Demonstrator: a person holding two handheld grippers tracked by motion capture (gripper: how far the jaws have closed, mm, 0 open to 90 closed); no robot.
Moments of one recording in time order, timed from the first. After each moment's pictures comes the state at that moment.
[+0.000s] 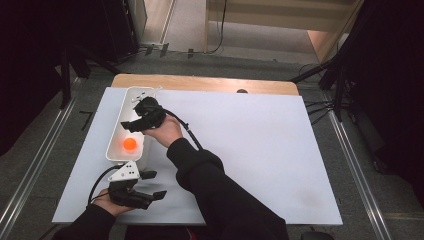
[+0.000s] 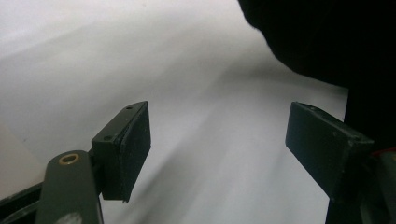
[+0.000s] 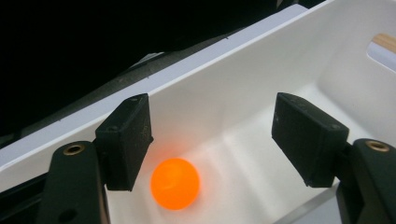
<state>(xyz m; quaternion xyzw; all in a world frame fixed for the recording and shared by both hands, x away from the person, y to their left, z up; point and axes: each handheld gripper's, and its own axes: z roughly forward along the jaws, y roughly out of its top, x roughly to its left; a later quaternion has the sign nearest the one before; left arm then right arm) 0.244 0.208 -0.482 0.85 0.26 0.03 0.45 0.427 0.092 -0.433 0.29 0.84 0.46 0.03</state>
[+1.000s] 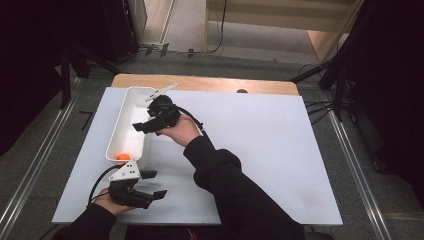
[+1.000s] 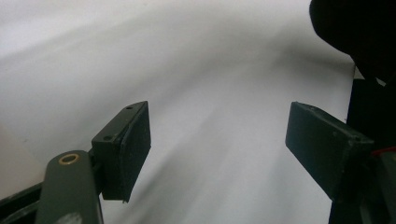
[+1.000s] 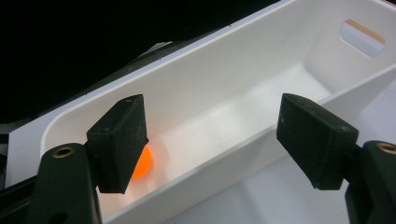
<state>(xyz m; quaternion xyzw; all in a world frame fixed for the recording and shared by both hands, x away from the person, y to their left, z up) 0.246 0.208 -0.483 0.85 0.26 0.03 0.45 0.412 0.049 -0.410 0.28 0.85 0.45 0.01</state>
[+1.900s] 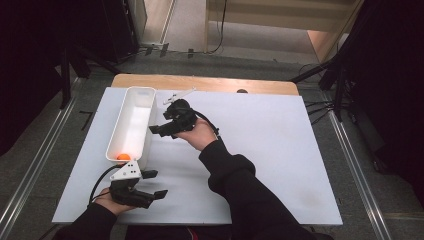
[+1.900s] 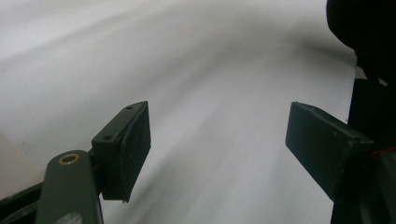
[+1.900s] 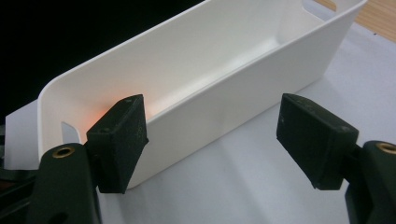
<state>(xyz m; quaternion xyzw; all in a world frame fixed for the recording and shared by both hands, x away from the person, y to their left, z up) 0.247 0.206 -0.483 0.86 0.26 0.03 0.45 0.400 0.005 -0.416 0.30 0.84 0.45 0.02</state>
